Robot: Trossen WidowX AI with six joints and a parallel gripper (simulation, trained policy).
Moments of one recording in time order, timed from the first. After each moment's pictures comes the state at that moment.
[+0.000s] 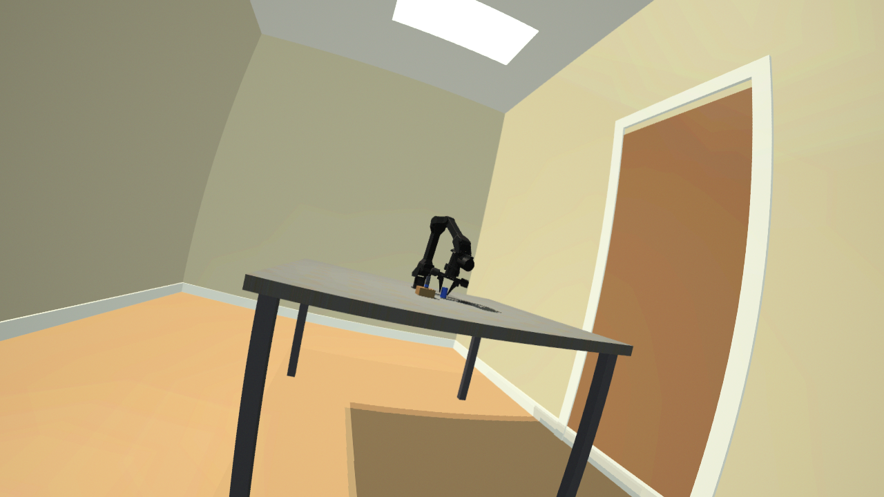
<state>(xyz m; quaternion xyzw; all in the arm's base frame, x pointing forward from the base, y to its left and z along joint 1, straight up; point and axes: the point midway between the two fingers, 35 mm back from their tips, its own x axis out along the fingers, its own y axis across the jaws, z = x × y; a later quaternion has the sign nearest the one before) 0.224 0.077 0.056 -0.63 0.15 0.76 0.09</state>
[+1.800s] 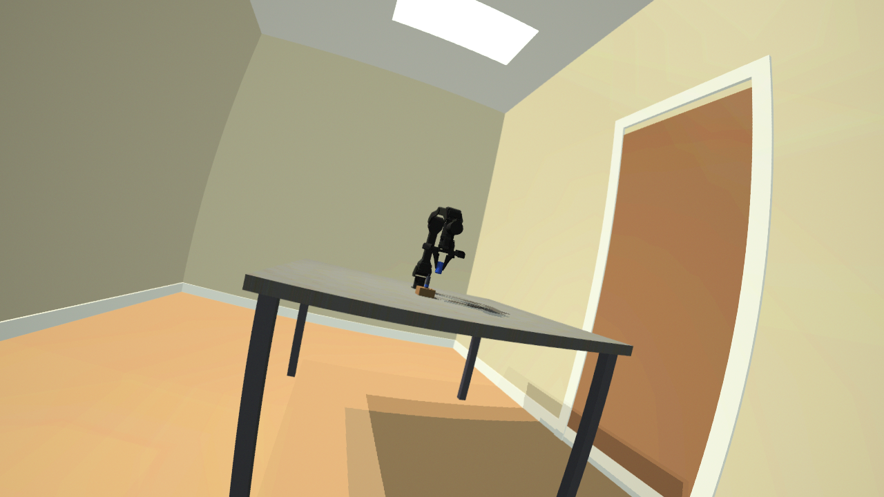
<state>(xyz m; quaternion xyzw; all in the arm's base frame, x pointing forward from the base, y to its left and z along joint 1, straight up) 0.310 -0.002 0.168 -0.70 0.18 0.67 0.17</state>
